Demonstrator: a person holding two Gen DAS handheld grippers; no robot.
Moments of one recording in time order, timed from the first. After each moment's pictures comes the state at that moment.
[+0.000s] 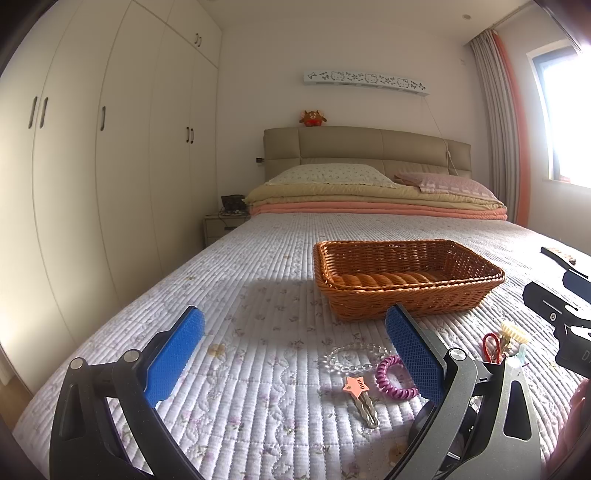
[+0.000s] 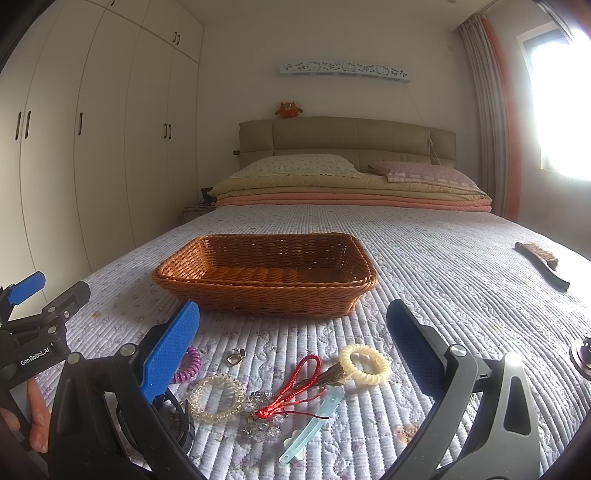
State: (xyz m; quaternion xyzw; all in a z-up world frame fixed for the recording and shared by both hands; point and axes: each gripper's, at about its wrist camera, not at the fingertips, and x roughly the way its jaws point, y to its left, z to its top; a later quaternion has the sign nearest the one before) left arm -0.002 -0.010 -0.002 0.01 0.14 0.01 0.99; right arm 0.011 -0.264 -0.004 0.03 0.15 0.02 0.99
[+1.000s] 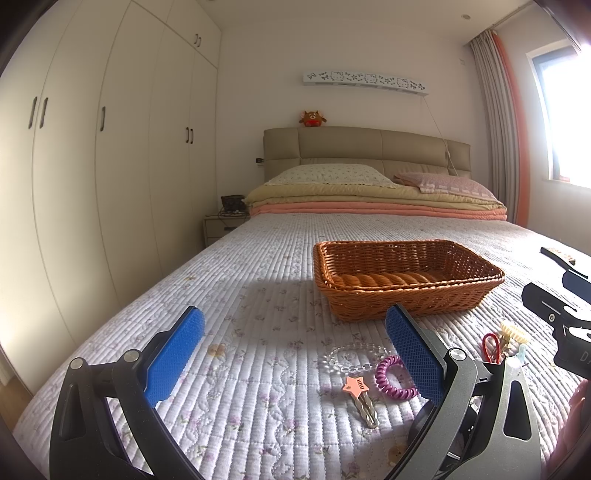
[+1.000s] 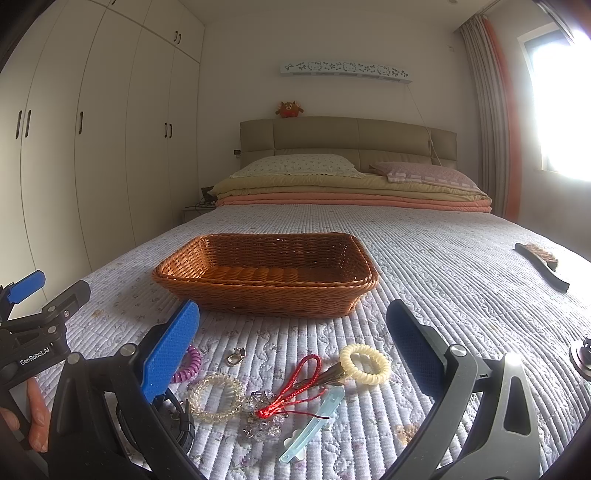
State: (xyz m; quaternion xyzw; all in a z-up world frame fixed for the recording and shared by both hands) left arm -0.002 -0.009 -0.002 0.01 0.14 0.01 0.99; right arm 0.011 -0.263 -0.004 0.03 0.15 0.01 0.99
